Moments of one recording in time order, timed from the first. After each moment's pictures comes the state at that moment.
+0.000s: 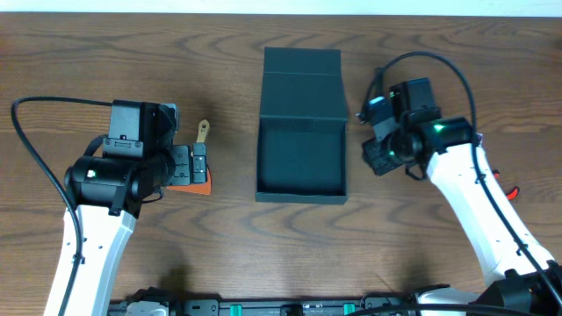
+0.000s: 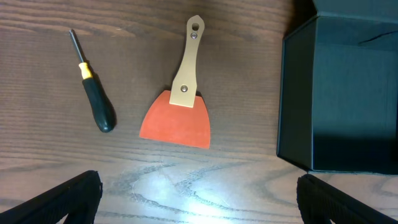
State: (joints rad) left arm -0.13 1.18 1.16 -1.08 0.05 -0.15; right arm 0.23 1.48 1.16 -0.94 -0.10 -0.23
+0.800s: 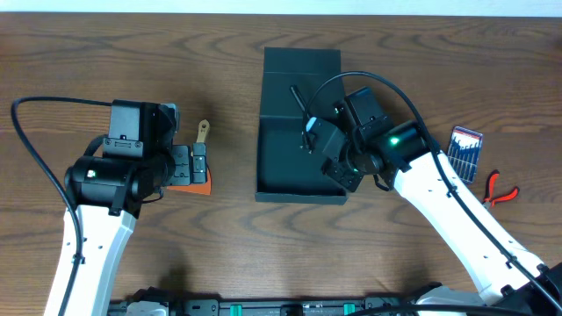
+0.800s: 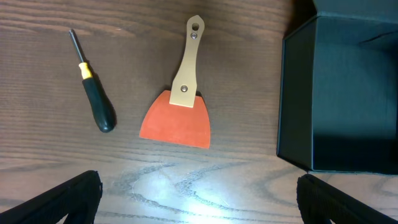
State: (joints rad) left arm -0.13 1.18 1.16 -1.08 0.05 -0.15; right arm 0.50 1.48 1.25 -0.99 -0.13 -0.49
